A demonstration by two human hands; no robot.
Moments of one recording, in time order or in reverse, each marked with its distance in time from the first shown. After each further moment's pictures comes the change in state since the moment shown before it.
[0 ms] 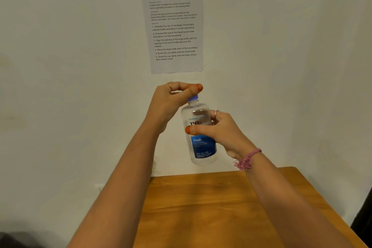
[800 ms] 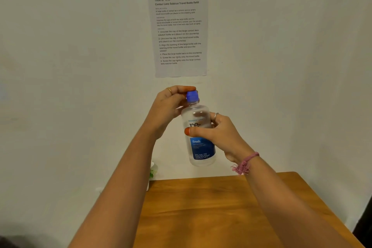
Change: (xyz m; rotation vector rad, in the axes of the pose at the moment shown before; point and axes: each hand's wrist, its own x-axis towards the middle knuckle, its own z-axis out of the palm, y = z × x) left_hand -0.004 -0.007 -0.019 -0.129 -0.065 -0.062; right_hand -0.001 -0.008 0.019 -0.033 0.032 -0.036
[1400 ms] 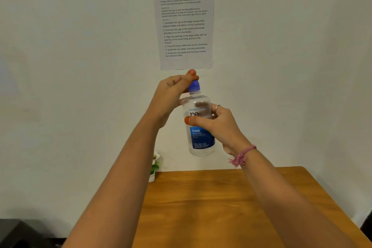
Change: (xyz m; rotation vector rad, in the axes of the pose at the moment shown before) left_hand 0.000 0.012 0.001 0.054 0.062 -0.025; right_hand 0.004 0.004 0.009 0.058 0.041 0.028
